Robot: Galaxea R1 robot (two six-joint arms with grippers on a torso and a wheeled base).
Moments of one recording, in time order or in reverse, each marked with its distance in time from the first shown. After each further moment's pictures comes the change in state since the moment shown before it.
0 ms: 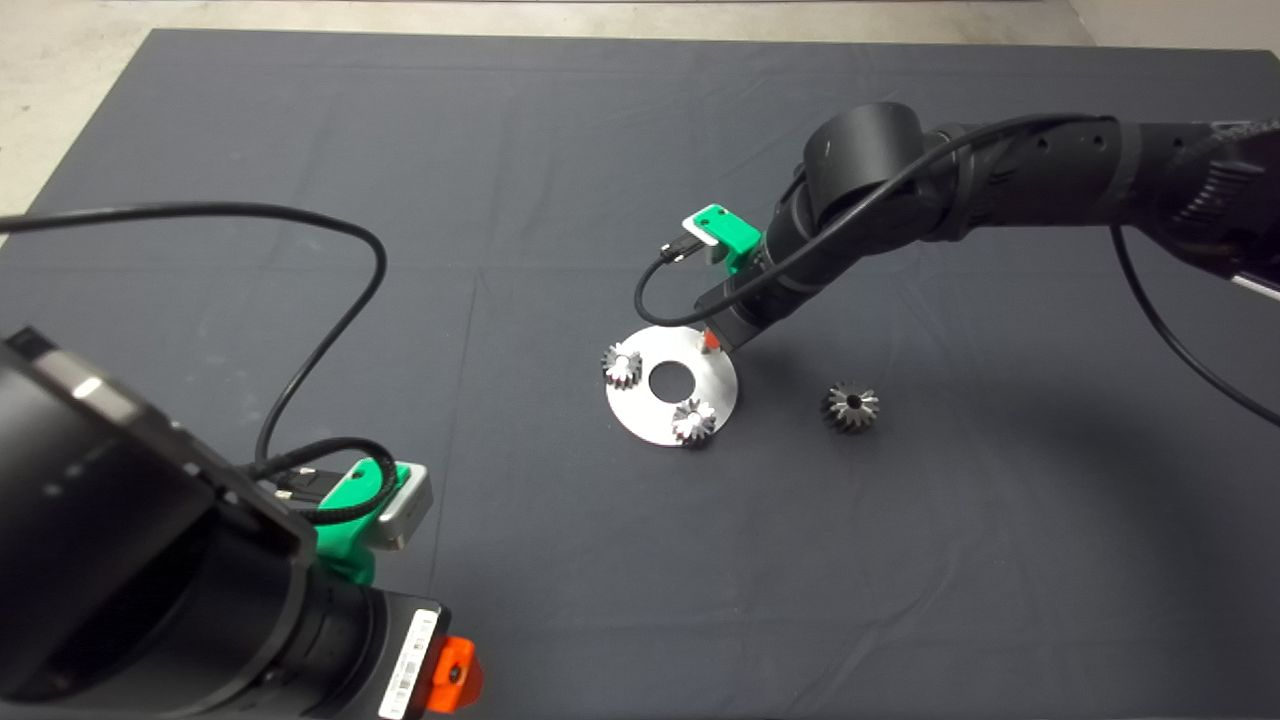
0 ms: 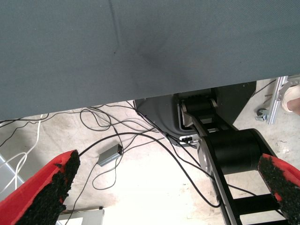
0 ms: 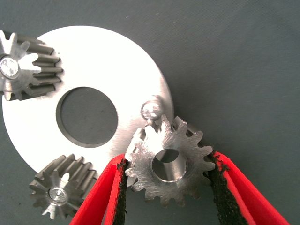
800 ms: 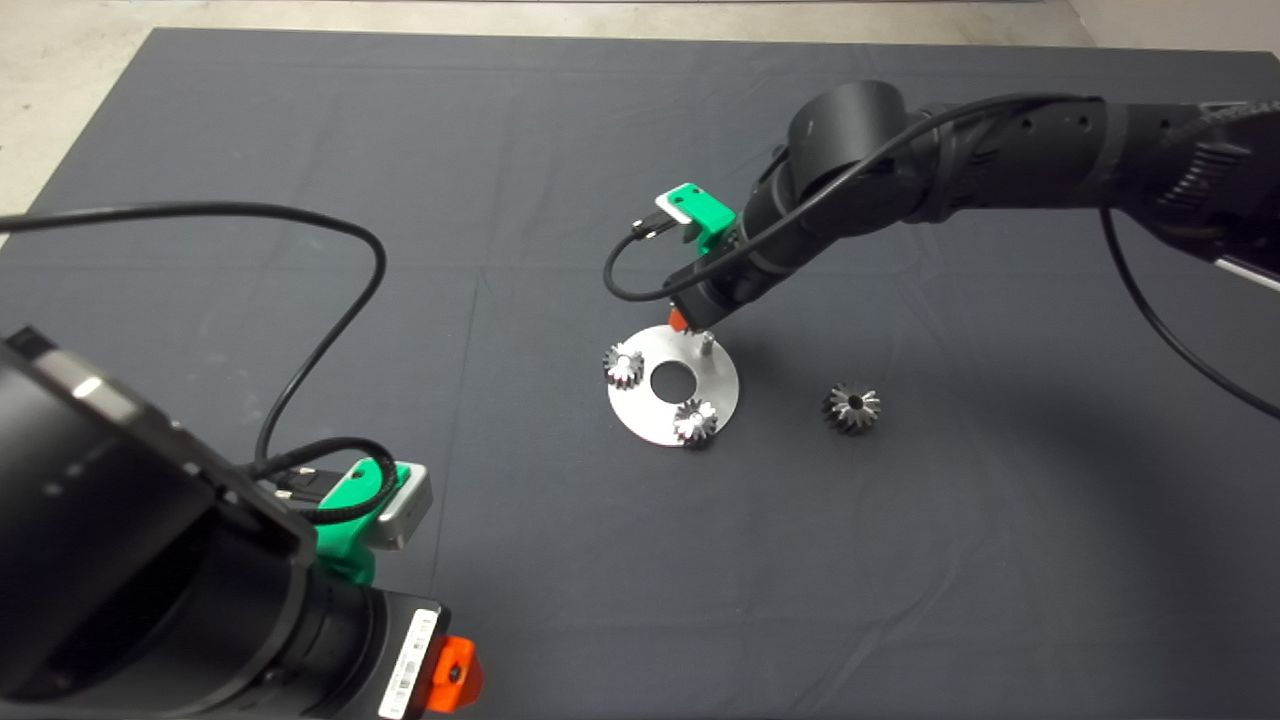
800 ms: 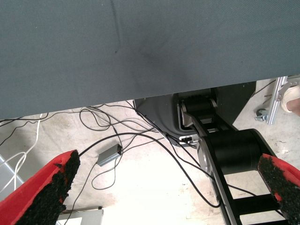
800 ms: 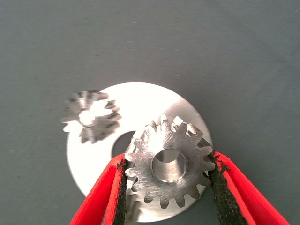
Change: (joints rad) left arm 0.000 0.000 -0.001 0.000 0.000 0.000; right arm 0.032 0.059 -0.044 0.006 0.106 0.001
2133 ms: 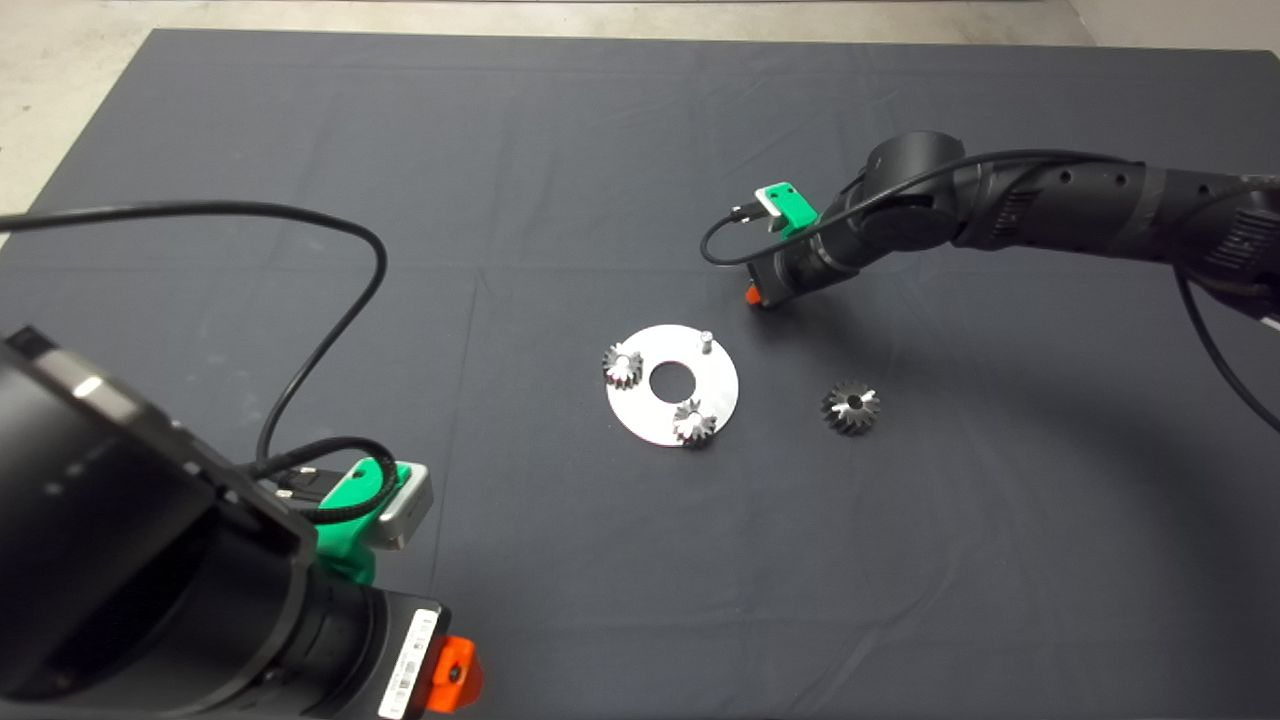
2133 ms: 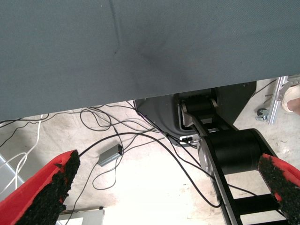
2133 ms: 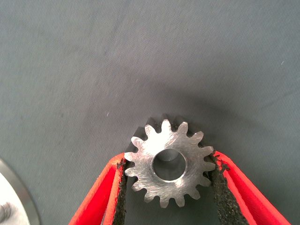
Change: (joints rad) left arm 0.000 0.000 0.000 0.000 0.000 0.004; right arm -0.107 -0.156 -0.163 -0.164 0.099 -0.001
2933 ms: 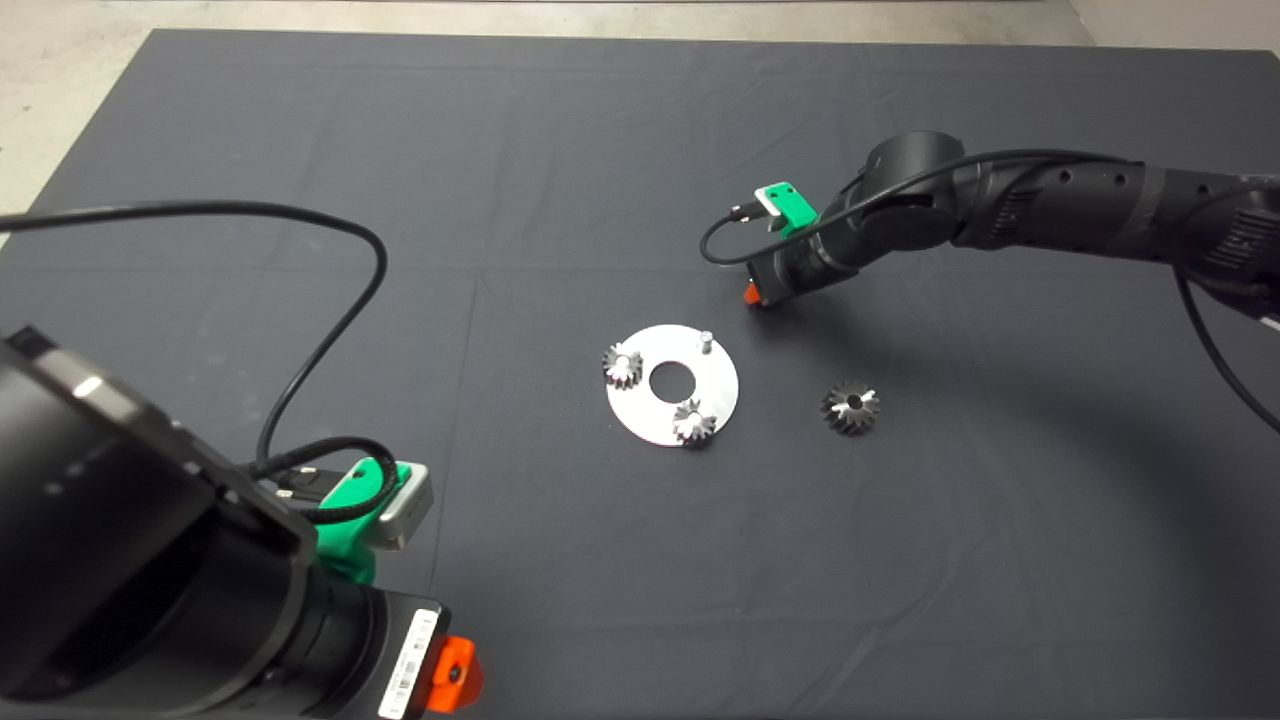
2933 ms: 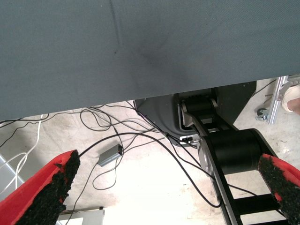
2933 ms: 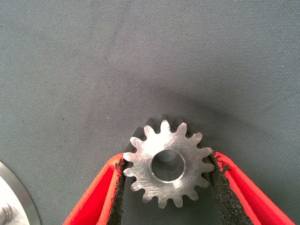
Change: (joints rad) left arm 0.000 0.000 0.000 0.000 0.000 0.001; right arm -0.001 0.000 -0.013 -0.001 0.014 0.000
